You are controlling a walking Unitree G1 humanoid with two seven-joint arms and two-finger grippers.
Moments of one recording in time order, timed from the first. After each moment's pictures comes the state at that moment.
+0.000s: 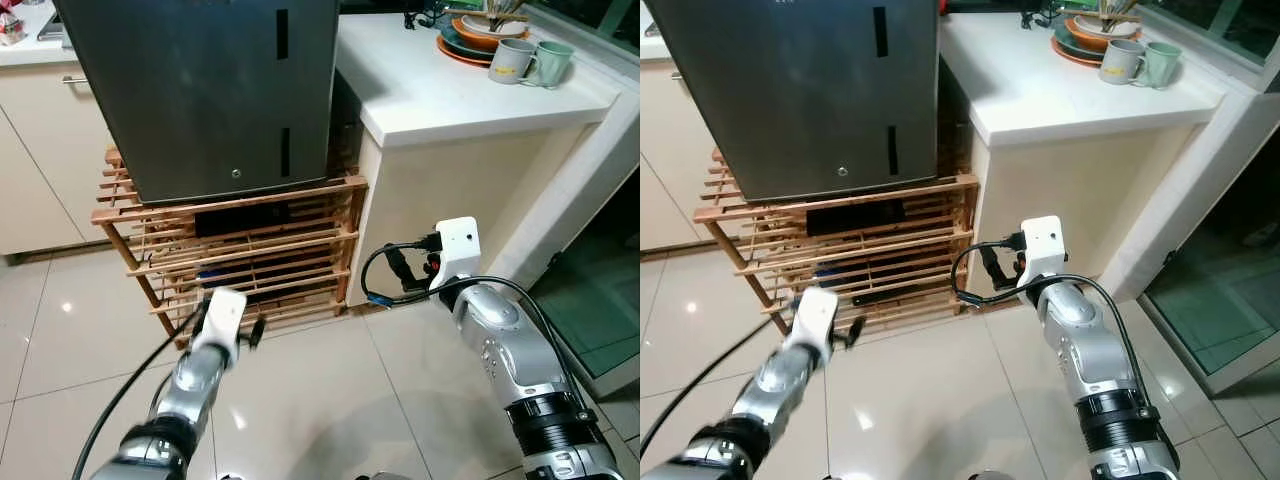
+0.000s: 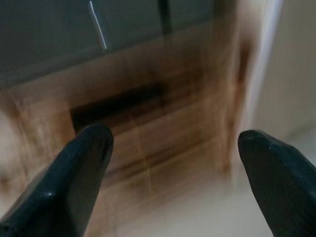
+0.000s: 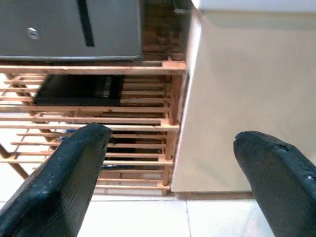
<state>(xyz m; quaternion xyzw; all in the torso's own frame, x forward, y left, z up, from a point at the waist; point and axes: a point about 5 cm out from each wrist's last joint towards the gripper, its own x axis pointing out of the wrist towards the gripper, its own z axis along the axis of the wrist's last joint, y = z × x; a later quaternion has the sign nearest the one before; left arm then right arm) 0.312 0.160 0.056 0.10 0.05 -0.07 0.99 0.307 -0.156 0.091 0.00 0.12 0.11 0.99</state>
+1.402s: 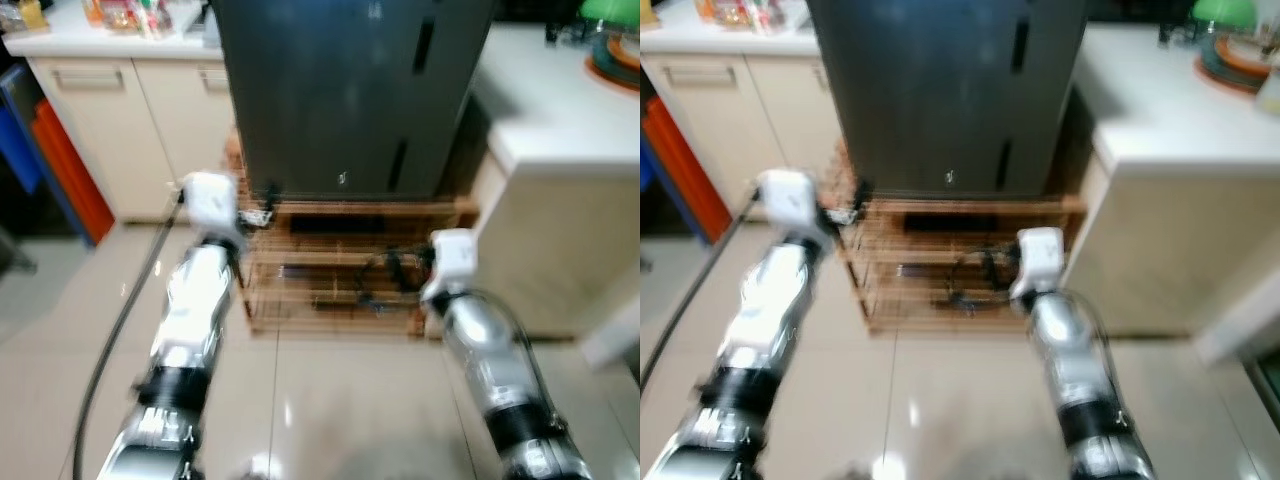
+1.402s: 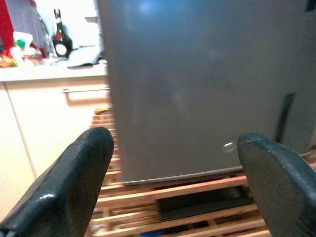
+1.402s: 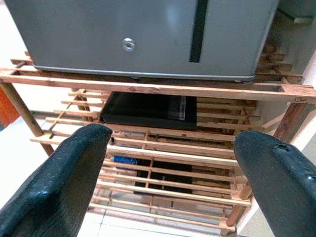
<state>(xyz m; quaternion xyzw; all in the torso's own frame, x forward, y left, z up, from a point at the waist) 0.338 0.136 0.141 0.04 -0.06 -0.08 0.99 0.310 -0.158 0.066 0.02 0.10 0.09 0.99</state>
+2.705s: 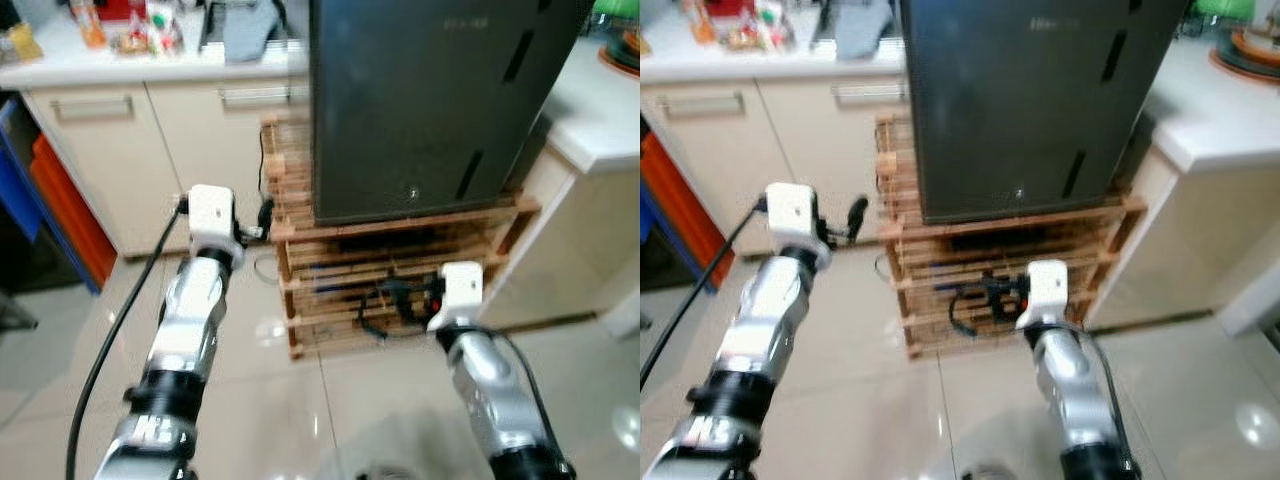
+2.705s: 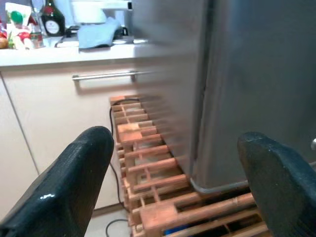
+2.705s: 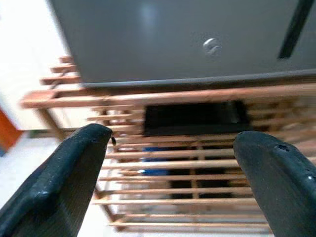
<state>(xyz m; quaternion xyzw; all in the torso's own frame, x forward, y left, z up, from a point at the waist) 0.334 0.132 0.123 0.01 -0.02 -0.09 1.00 0.279 -0.171 0.052 0.04 0.11 0.08 0.99</state>
